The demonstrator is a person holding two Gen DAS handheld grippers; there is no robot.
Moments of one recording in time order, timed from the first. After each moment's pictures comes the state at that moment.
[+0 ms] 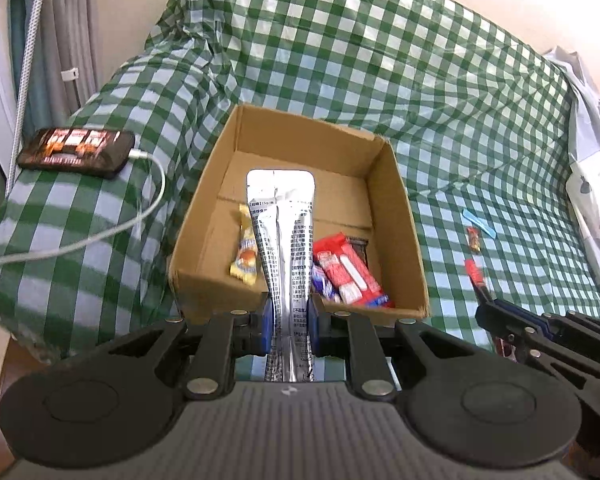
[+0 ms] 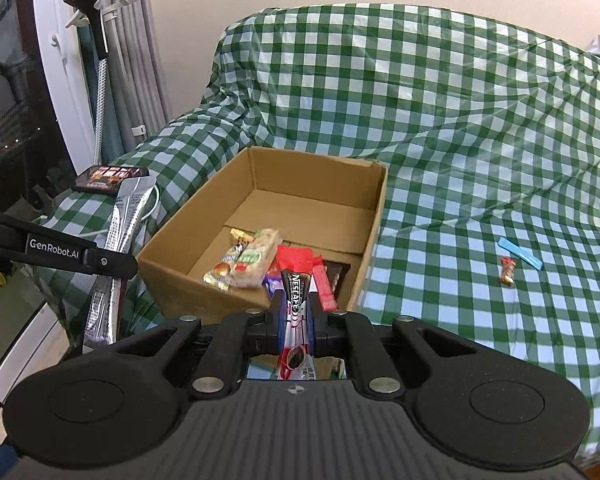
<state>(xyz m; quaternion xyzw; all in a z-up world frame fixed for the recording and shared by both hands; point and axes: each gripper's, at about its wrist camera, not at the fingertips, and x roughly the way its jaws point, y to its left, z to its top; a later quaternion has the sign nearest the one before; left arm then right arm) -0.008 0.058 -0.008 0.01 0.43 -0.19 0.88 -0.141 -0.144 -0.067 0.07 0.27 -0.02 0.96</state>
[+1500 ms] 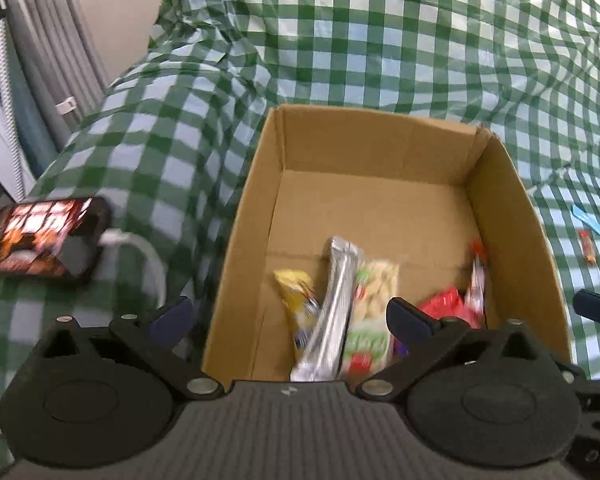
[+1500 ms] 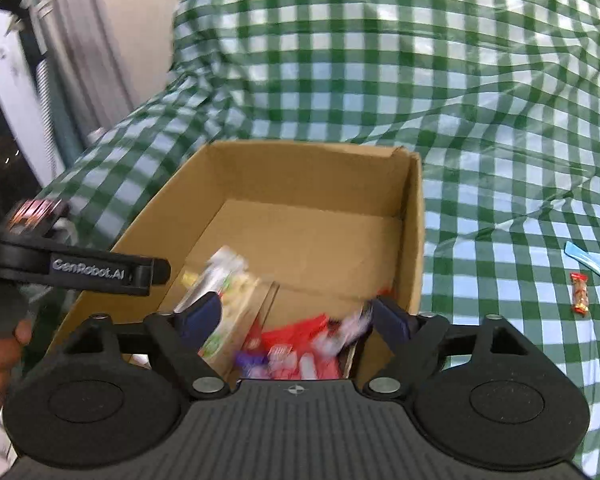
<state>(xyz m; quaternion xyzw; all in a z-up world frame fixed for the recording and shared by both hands) 0.138 0.007 -0.070 0.12 0.44 -0.11 0.88 0.038 -0.176 -0.115 0.12 0.31 -0.01 0.94</state>
